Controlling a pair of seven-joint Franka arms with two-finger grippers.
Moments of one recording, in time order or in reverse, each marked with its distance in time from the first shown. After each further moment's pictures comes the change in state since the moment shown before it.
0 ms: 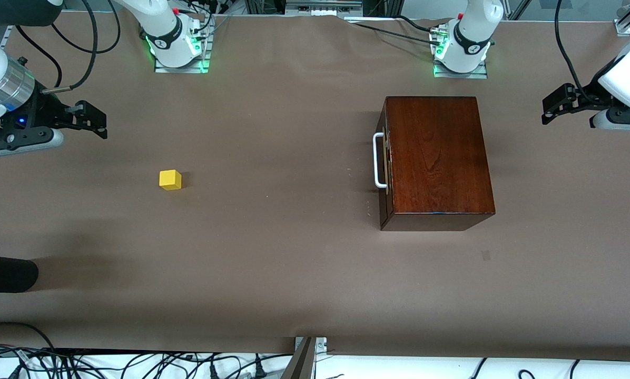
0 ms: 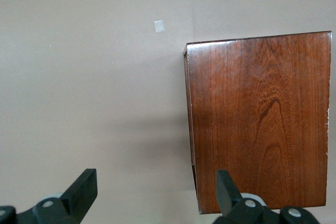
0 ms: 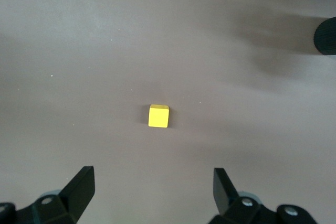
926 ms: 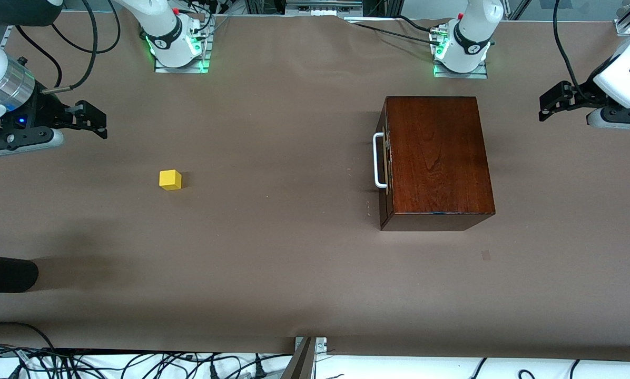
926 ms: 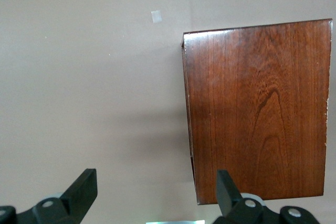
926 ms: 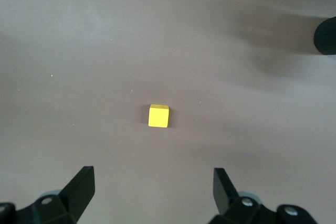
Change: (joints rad) left arm -0.012 -0.001 0.000 0.000 0.000 -0.039 -0.001; right arm 0.000 0.000 0.000 0.000 0.000 0.000 0.000
